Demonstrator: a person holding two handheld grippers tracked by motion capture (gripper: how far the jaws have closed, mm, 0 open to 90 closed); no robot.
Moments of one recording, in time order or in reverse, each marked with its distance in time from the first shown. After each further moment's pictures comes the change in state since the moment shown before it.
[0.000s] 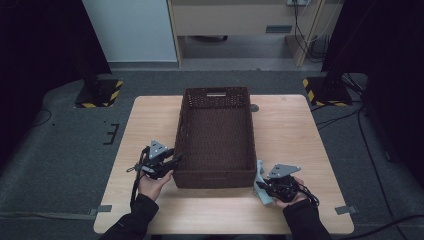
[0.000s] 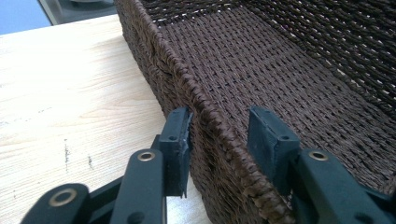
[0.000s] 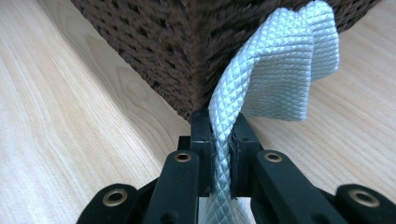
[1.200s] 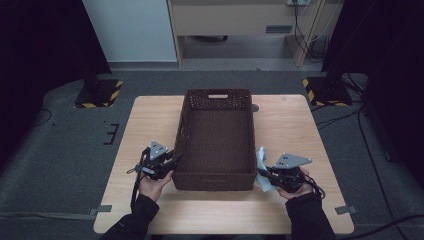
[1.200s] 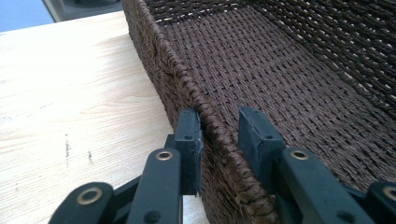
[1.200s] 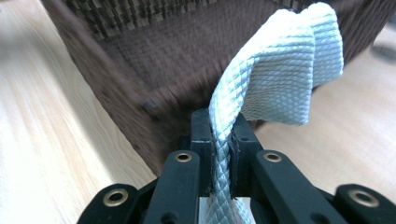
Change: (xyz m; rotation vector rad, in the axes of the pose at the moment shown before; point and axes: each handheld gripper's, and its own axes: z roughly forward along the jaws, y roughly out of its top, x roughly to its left) left arm -0.006 0.001 -0.002 0.012 0.023 -0.005; right arm -0.013 0.027 -0.025 -0.167 -0.009 -0.024
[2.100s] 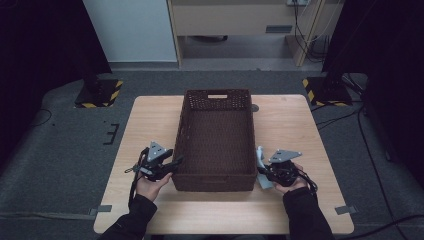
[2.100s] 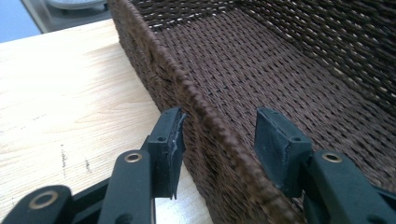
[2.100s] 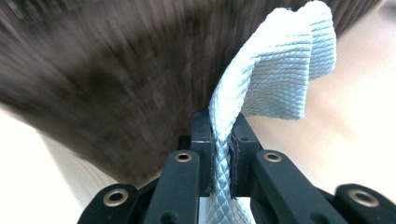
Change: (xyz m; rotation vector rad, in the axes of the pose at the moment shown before) left arm 0.006 -0.004 -0.003 -0.013 -0.062 0.060; right arm -0.021 -0.011 0.031 0.091 -0.017 0.046
